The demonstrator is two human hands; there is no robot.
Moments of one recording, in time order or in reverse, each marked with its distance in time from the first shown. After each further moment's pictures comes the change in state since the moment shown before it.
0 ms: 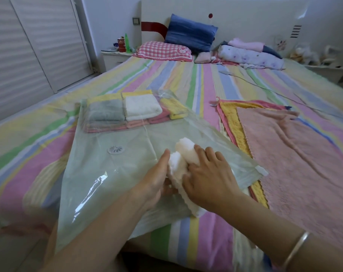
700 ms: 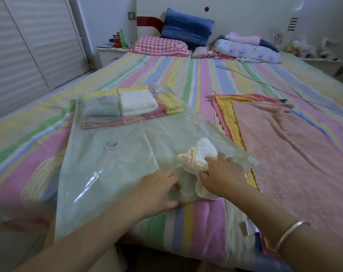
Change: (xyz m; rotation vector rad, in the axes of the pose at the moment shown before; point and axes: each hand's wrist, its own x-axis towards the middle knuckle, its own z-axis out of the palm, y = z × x) left_hand 0.001 -0.039 -0.023 1.662 -0.015 0.723; right_hand -0.012 0.039 0.032 0.219 -0.313 0.361
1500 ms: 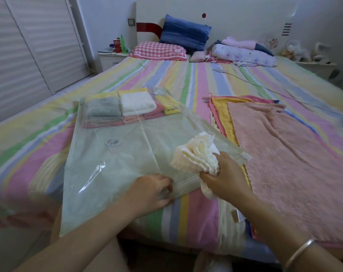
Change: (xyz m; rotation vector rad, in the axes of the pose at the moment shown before) left_hand -0.023 -0.011 0.023 -0.026 0.202 0.148; right_hand -0.039 0.020 0.007 0.624 0.338 -0.127
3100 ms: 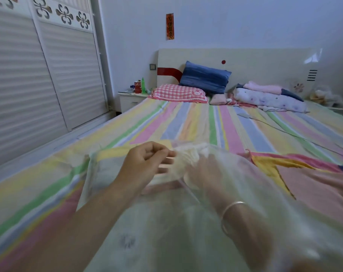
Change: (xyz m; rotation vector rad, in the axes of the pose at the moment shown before) left_hand 0.156 -0.146 -0.164 -1.077 0.505 -0.574; right_hand 0.312 -0.087 0.133 -0.122 0.019 0.136
